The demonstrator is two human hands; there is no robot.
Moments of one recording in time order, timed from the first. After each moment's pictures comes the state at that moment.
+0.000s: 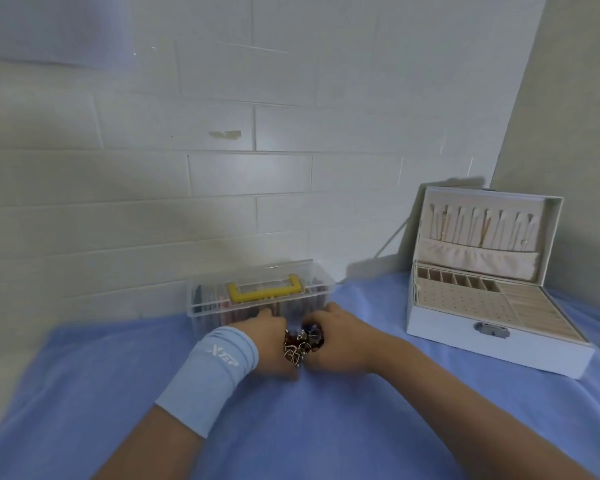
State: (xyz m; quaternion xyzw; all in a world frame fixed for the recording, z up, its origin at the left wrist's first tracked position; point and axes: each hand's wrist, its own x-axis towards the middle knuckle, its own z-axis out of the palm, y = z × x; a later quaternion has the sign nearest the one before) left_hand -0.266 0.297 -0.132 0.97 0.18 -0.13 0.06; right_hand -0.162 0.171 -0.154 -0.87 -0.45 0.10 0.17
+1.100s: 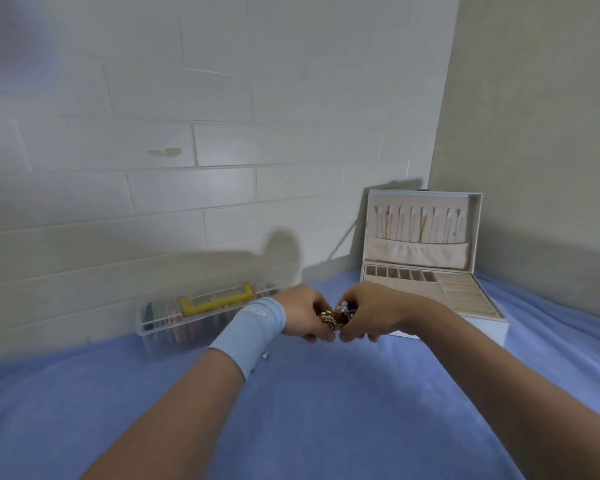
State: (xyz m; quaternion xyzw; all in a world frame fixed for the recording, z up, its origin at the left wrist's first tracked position) left_hand -0.182 0.235 -0.109 0.95 0.03 -0.07 0.30; right_hand -0.120 0.073 -0.099 -0.90 -0.33 0.17 0.22
